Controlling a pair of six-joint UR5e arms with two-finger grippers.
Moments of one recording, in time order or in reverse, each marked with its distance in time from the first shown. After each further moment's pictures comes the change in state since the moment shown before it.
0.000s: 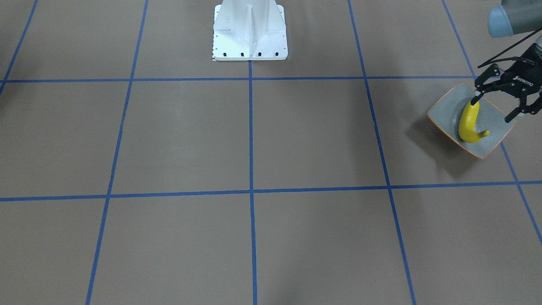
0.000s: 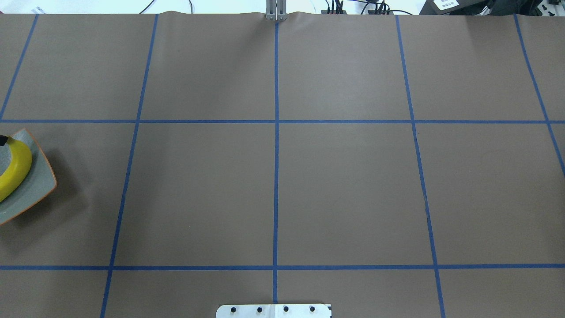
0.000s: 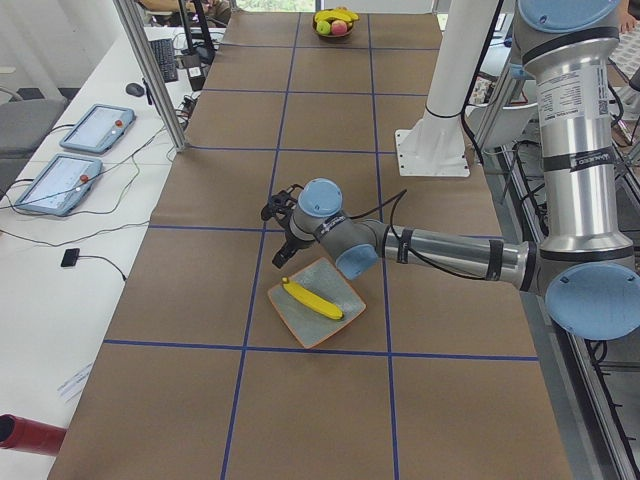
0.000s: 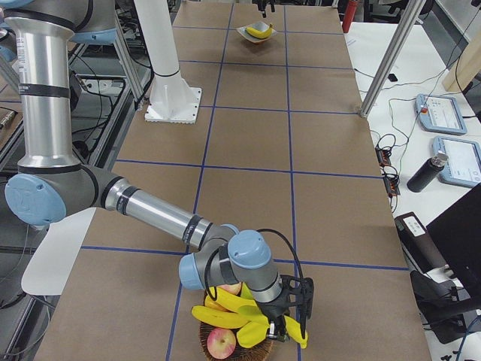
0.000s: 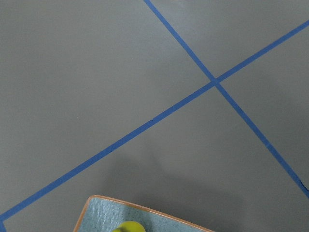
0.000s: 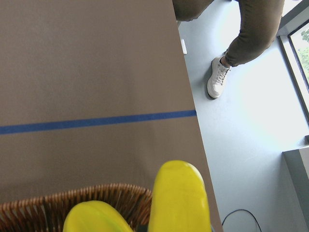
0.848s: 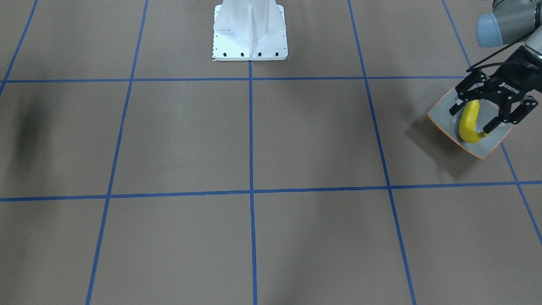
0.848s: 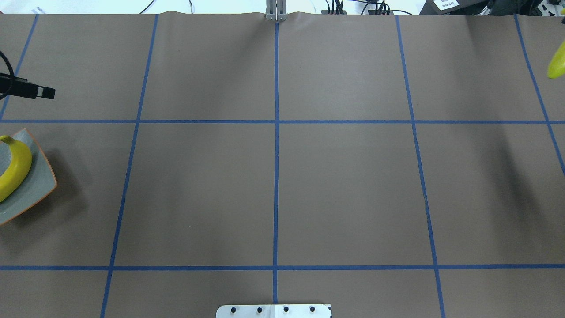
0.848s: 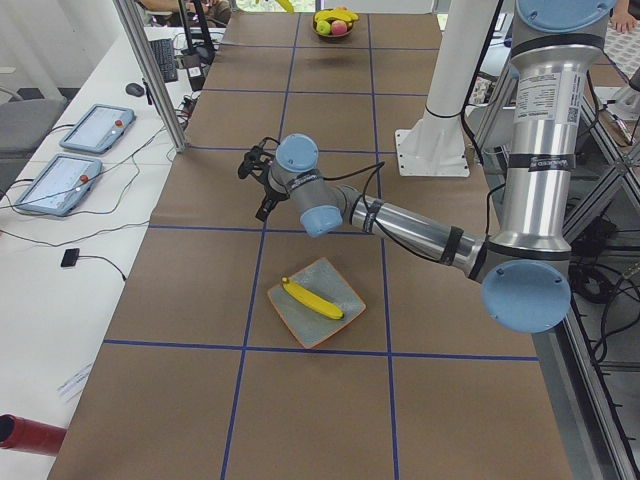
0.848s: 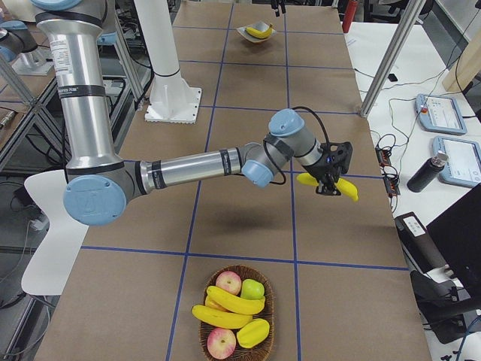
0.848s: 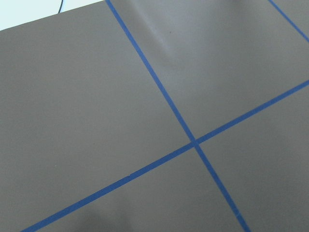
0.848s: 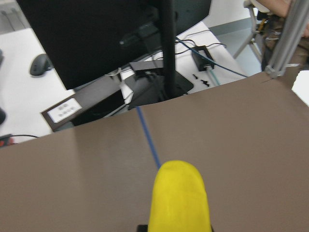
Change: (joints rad) left arm 0.036 -0.243 -0.017 0.000 -0.040 -0.455; right arm -0.407 0.168 0.372 0.003 -0.090 0.777
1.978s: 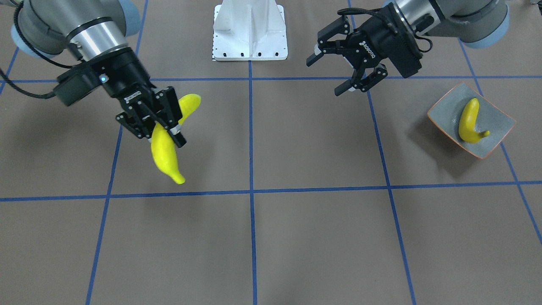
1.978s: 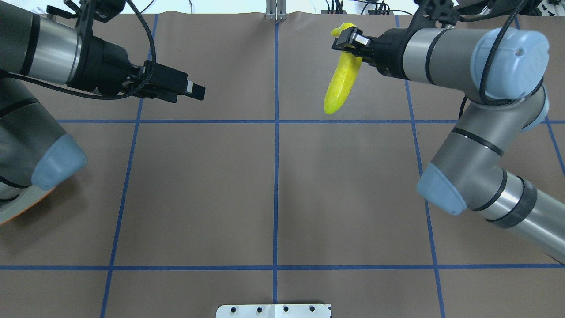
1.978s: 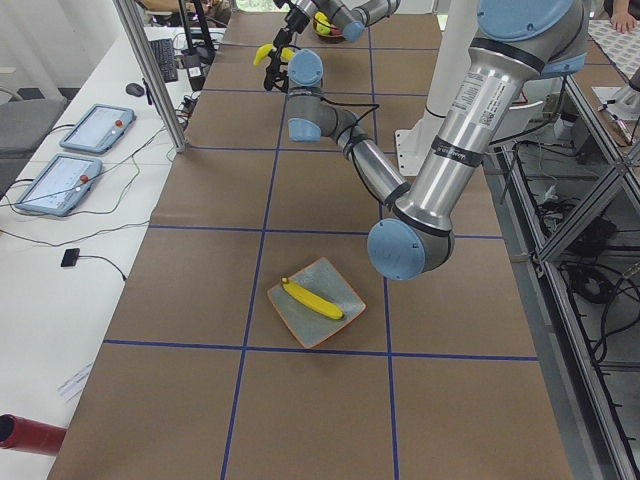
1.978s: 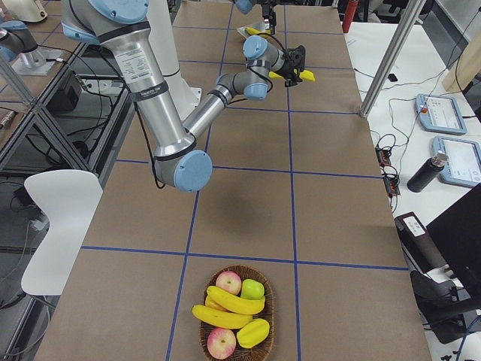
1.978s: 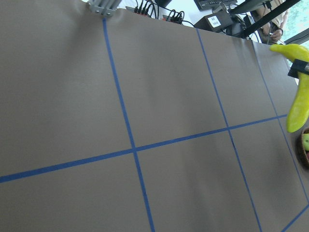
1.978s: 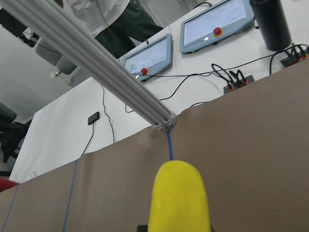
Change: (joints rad) left arm 0.292 -0.369 -0.048 -0.045 0.001 -0.527; right arm -0.565 0.313 0.206 -0.003 -0.232 0.353
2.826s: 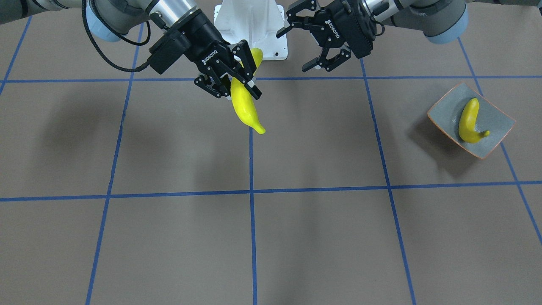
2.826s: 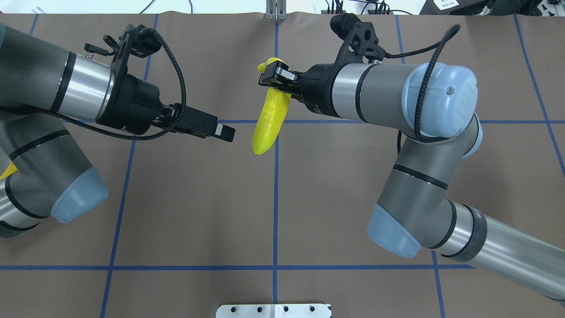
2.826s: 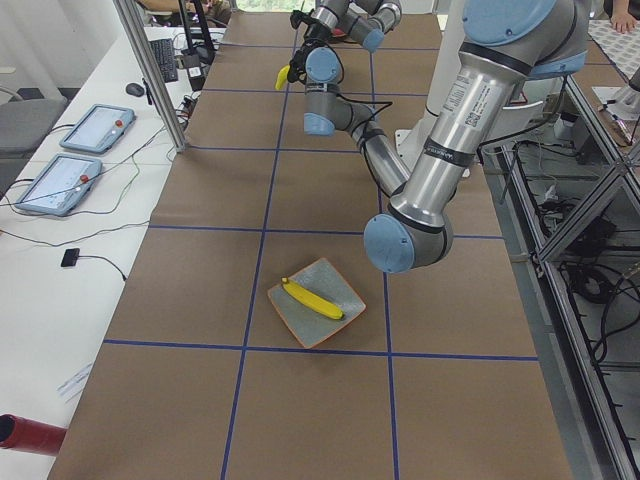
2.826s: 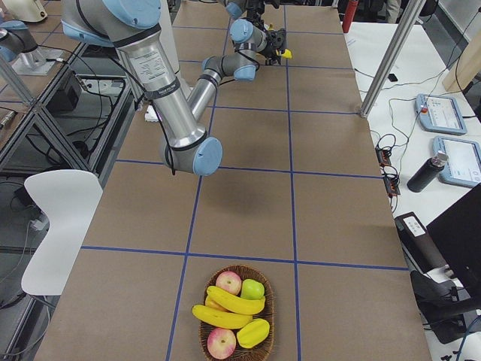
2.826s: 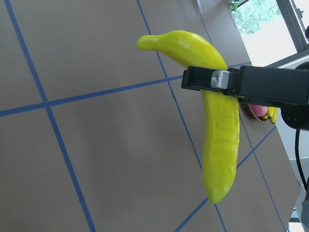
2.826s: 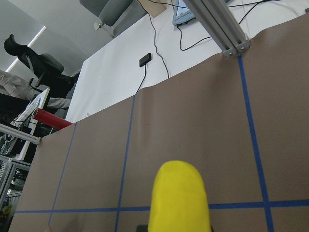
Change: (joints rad) left arm 0.104 -0.016 -0.037 -0.022 0.002 0.000; right arm -0.149 0.144 0.005 -0.065 -0.023 0.136
